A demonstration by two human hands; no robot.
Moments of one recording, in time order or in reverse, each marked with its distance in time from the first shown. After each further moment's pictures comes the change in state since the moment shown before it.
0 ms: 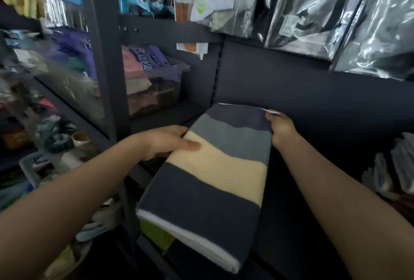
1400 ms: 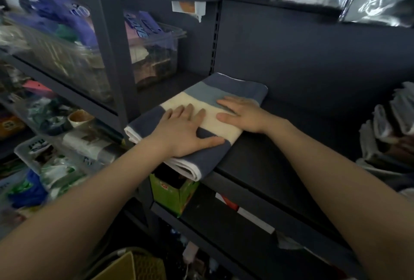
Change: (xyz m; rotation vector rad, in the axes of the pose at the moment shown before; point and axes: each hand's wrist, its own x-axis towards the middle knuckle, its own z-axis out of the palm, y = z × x) left_hand -0.039 -0.015 0.040 1.112 0.134 0.055; right_hand -0.062 0.037 0.034 -1.490 -0.635 -0.515
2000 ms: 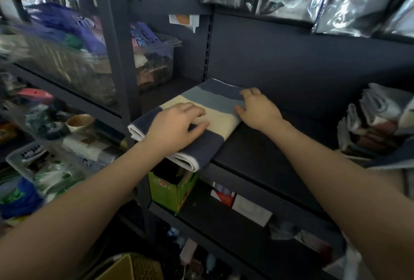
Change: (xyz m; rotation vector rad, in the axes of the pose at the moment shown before) left_hand -0.023 -0.003 0.002 -0.211 0.655 0.330; right_hand -0.042 -0.009 -0.019 -0.083 0.368 0.286
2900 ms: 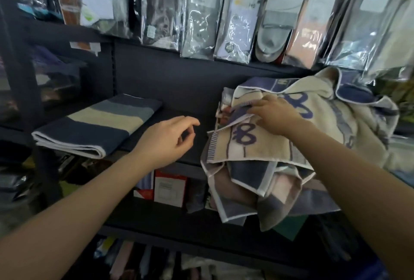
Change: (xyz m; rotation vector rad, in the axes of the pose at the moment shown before) left_hand -0.039 0.205 -0.022 -0.316 0.061 0.316; right_hand -0.238 0.142 -0.185 -0.651 -0.040 0.068
